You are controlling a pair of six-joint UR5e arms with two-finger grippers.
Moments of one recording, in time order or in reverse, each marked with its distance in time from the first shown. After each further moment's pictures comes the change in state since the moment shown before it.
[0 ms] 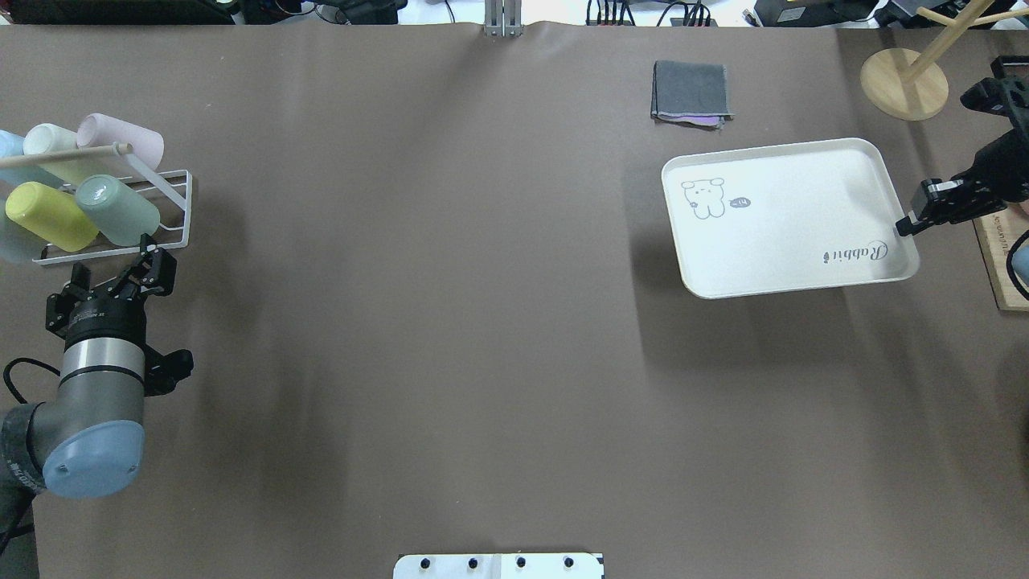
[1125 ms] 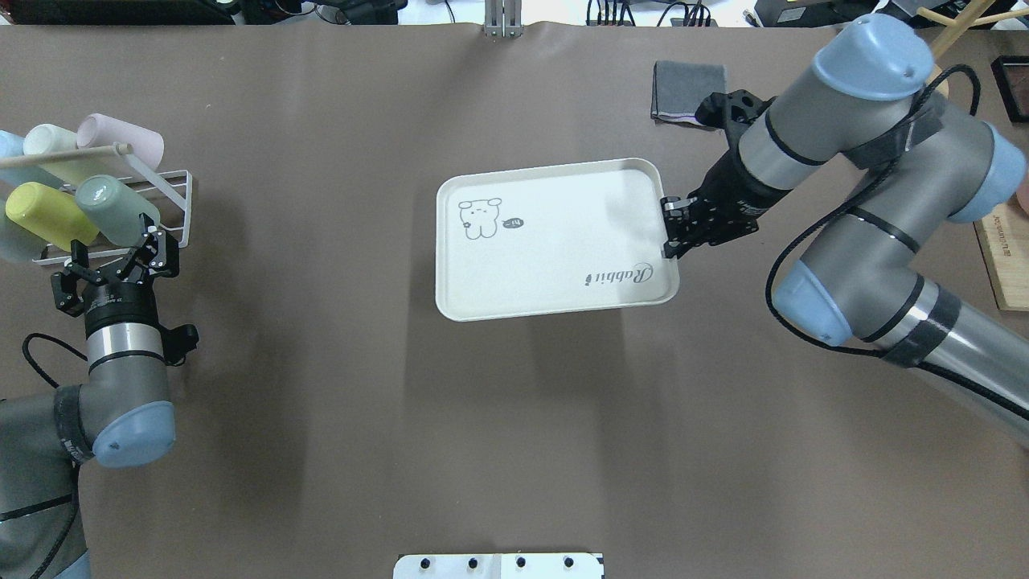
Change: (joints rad) left arm -0.041 -0.092 0.184 0.025 0.128 -0.051; right arm -0.387 0.333 0.100 -0.099 -0.206 0.479
